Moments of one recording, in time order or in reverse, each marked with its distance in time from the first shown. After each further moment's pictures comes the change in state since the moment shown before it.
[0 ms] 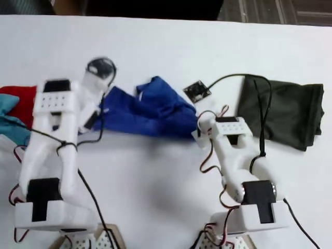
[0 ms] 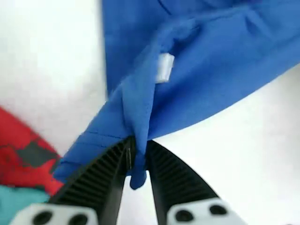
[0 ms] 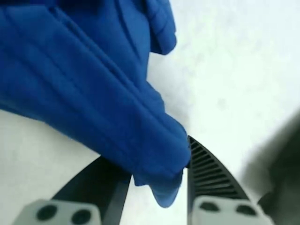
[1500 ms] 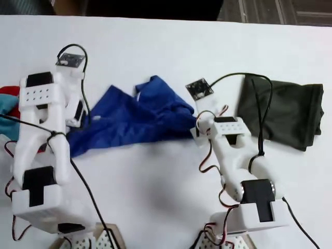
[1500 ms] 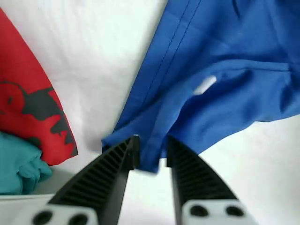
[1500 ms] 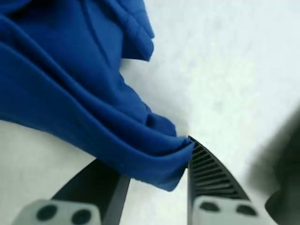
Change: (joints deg) left arm -6.8 6.9 -5.0 2.5 15.7; right arm -0.4 0.3 0.0 -1.6 -5.9
